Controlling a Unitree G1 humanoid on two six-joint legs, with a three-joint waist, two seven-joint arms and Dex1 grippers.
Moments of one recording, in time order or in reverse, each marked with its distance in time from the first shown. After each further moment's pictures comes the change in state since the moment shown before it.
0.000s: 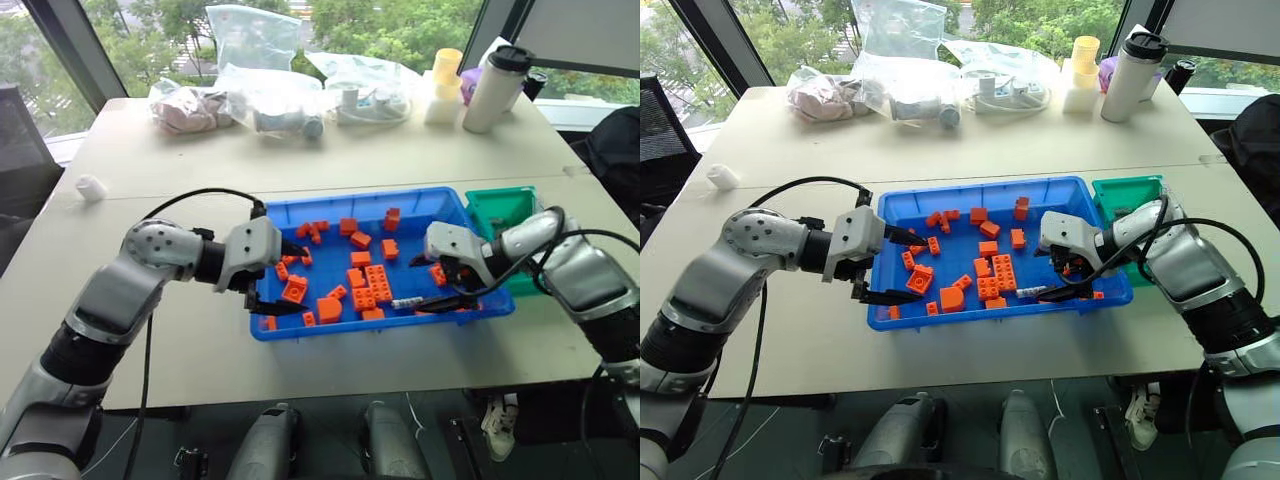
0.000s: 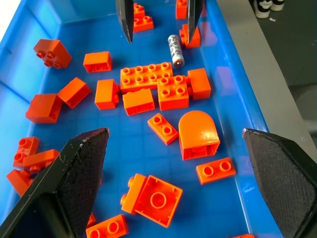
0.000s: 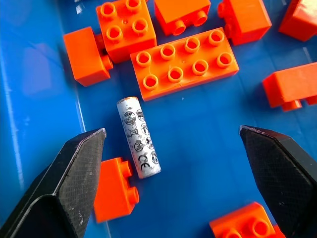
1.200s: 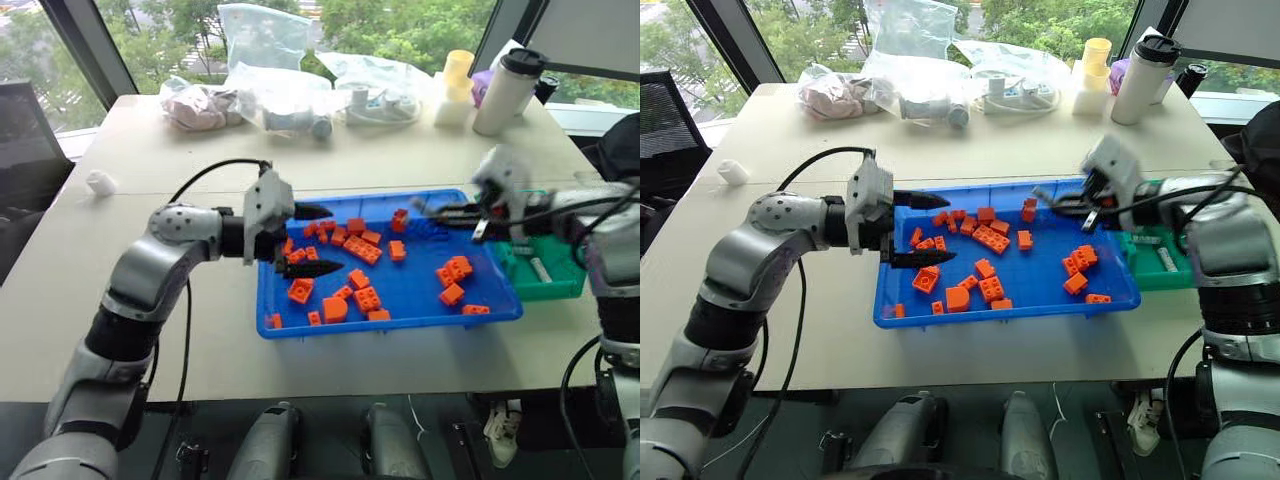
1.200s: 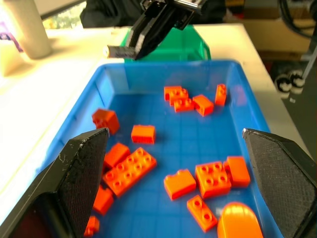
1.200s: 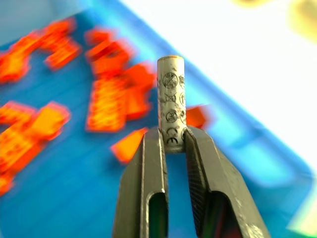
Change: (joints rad) left arm -0.144 -0.258 0.074 0.165 -0.114 0.009 0.124; right arm -0.030 0.094 -0.562 -0.054 0.091 0.404 -0.329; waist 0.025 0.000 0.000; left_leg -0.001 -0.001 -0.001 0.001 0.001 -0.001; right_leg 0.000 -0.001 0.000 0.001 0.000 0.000
